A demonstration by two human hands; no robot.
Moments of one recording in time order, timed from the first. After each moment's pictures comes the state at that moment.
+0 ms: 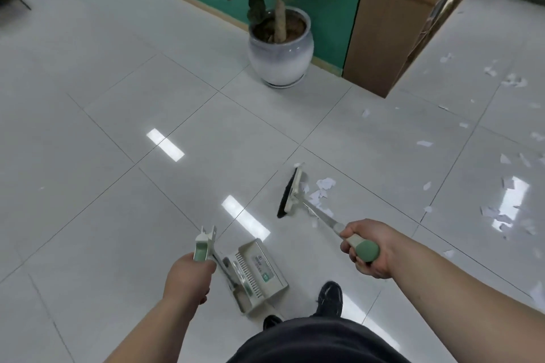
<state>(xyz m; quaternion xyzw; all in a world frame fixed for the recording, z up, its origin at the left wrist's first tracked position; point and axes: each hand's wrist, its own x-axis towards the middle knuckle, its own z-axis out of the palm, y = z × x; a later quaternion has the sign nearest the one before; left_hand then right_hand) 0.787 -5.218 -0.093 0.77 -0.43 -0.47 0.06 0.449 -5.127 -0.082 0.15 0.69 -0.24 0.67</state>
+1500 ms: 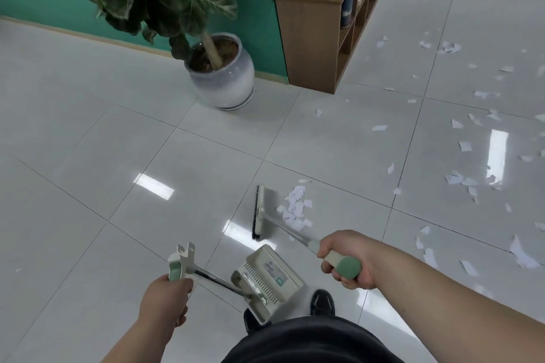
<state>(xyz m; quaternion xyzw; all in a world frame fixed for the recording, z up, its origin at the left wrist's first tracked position) 0.644 -5.206 -0.072 0.79 -0.46 -0.40 0.02 0.331 -5.050 -0.079 0.07 0.65 -0.26 0.72</state>
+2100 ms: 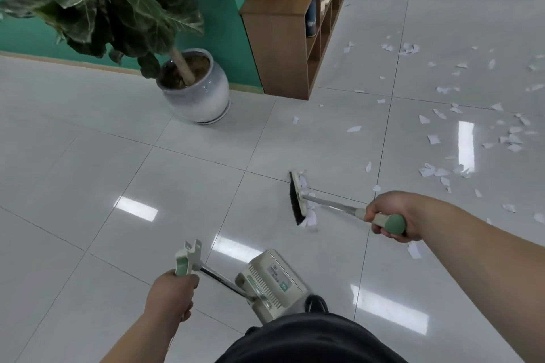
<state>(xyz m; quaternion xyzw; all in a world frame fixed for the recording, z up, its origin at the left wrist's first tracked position) 0.591 -5.217 -0.072 0.74 -0.52 -0.42 -0.01 0.204 -5.010 -0.072 0.08 0.76 -0.20 0.61</state>
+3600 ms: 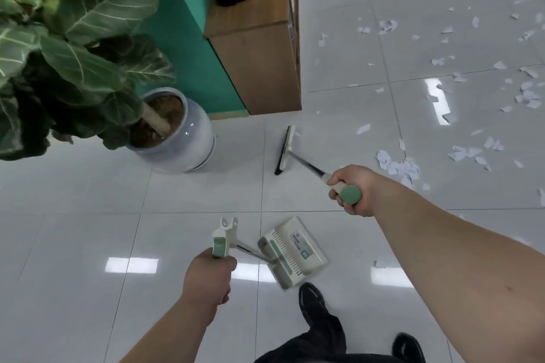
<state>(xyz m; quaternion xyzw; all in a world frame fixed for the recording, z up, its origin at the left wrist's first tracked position) 0.407 -5.550 -0.102 0.60 -0.65 -0.46 -0.09 0.142 -5.356 -0.135 0.24 0.63 -0.49 0.55</state>
